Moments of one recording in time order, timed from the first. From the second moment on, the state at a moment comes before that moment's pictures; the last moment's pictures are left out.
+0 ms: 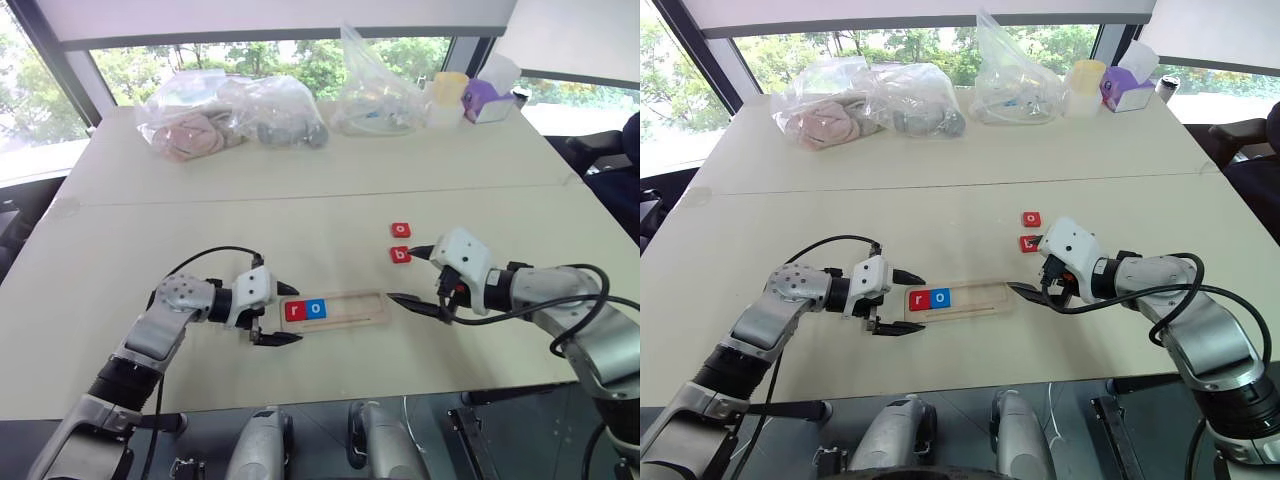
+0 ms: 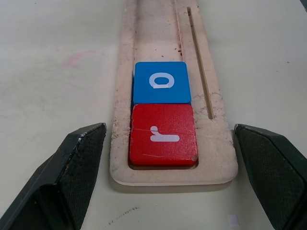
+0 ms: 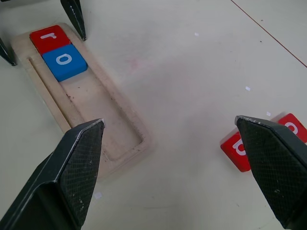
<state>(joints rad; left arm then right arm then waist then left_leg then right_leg) -0.37 0.60 -0.26 0.06 -0.15 0.14 -1.22 -0.24 -0.85 0.03 -0.48 0.37 0.67 0.81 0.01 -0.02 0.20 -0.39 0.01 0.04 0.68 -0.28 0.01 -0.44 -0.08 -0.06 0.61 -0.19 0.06</state>
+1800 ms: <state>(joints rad) -0.18 0.86 0.11 -0.49 -0.58 0.55 -1.08 -0.42 -0.18 -0.03 -0.24 0.17 1.08 0.04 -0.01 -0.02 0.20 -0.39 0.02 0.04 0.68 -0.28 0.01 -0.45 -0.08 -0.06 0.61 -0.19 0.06</state>
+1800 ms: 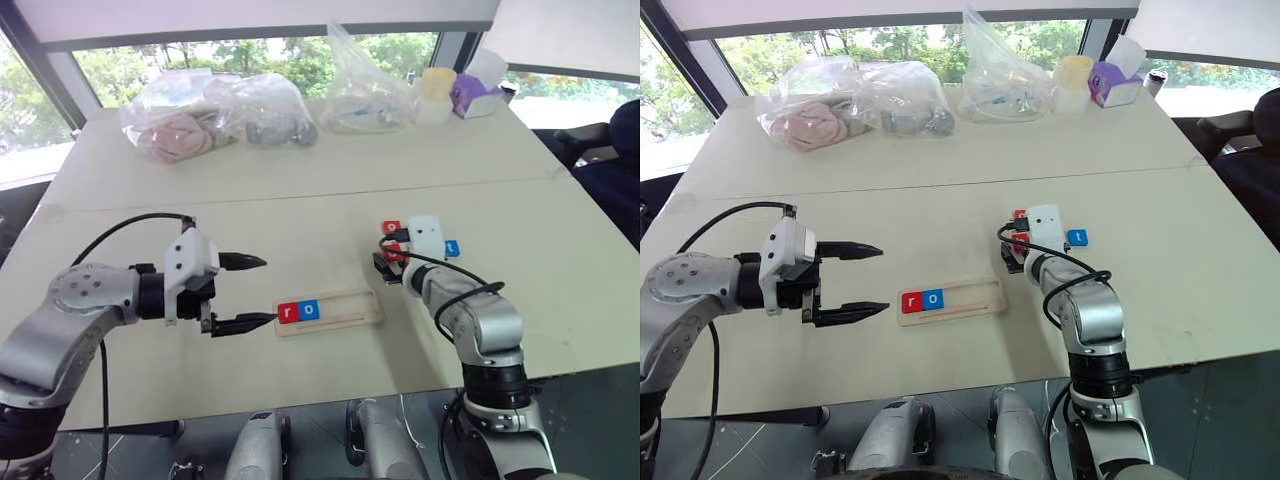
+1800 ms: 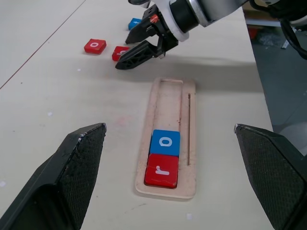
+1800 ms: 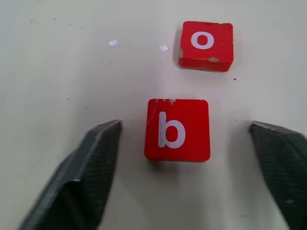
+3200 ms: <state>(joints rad) -0.19 0.84 0.03 -0.47 -0.55 0.49 -1.07 -0.22 -0.31 -0.11 -0.82 0.22 1.60 0.18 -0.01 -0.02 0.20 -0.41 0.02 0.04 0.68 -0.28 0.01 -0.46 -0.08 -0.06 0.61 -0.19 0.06</state>
